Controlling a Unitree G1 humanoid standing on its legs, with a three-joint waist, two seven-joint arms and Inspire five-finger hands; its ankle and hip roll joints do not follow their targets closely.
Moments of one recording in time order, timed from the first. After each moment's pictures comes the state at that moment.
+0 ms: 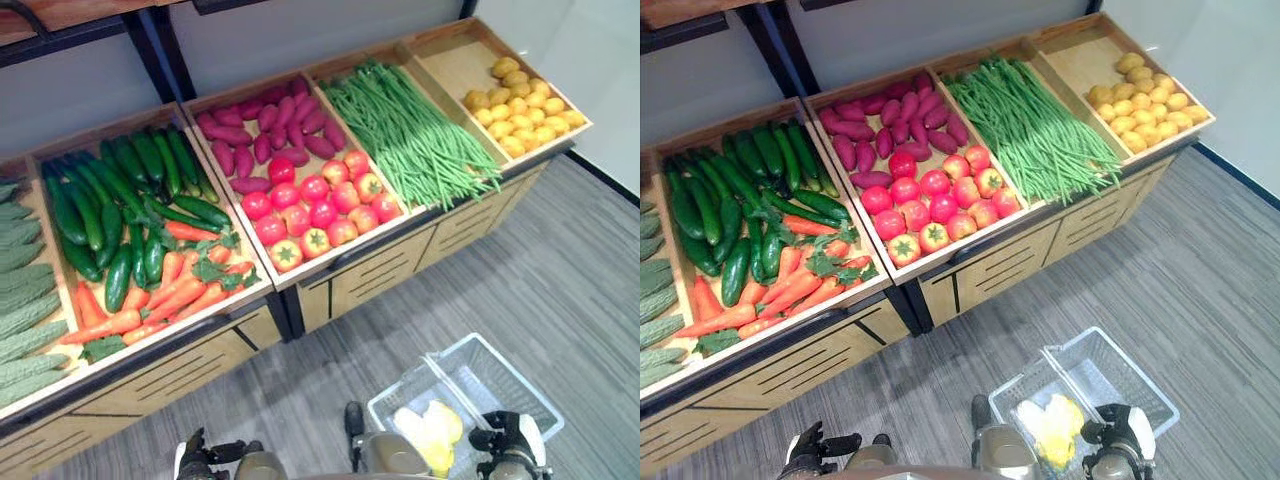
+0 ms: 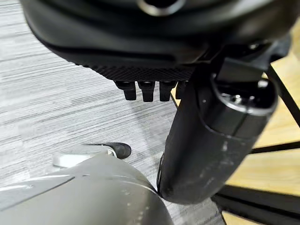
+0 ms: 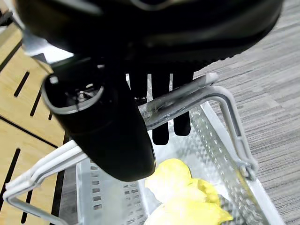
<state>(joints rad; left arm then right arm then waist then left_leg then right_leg) -0.01 0.19 -0.02 1.28 -0.21 -0.14 0.25 0.05 -0.32 0.08 1.21 -0.02 -0.18 -0.47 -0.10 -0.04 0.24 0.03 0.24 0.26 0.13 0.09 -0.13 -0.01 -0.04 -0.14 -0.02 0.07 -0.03</state>
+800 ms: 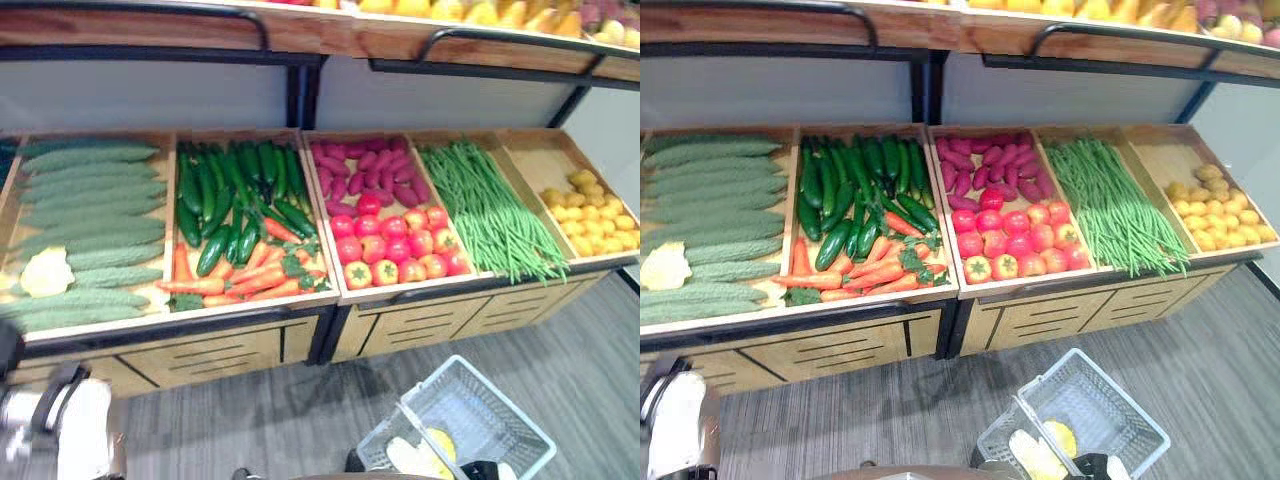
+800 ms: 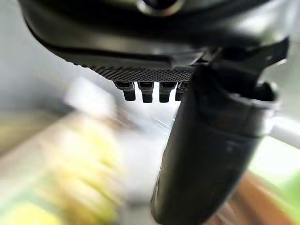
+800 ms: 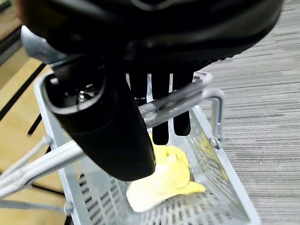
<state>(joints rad) 0.09 0.43 0.35 0.10 0.08 -0.26 1.08 0.16 -0.26 0.10 1.21 -0.06 -0.20 -0.45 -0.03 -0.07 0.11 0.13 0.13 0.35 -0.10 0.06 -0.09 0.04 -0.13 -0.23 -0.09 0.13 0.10</state>
